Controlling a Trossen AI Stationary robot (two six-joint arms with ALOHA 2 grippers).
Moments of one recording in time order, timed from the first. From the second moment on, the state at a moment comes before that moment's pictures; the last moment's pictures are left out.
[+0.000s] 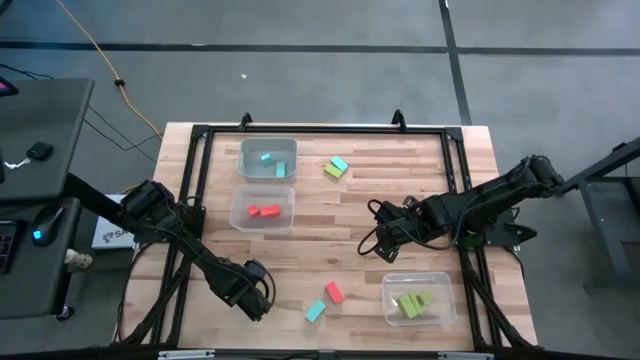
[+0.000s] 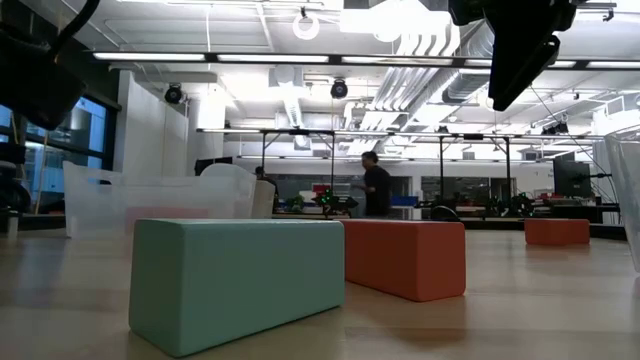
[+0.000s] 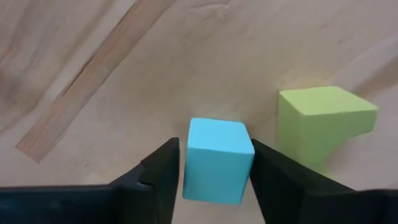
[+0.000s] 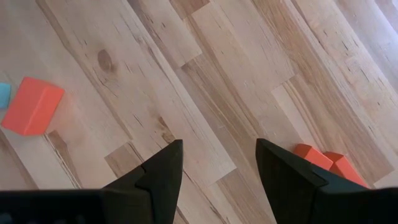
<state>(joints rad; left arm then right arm) -0.61 1.80 1.06 -0.84 0.06 -1.53 0.35 1.43 1.18 -1.06 0.28 0.88</state>
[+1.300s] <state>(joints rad) -0.22 1.35 1.07 -0.84 -0.28 -1.14 0.33 1.43 1.18 -1.02 0.28 0.90</state>
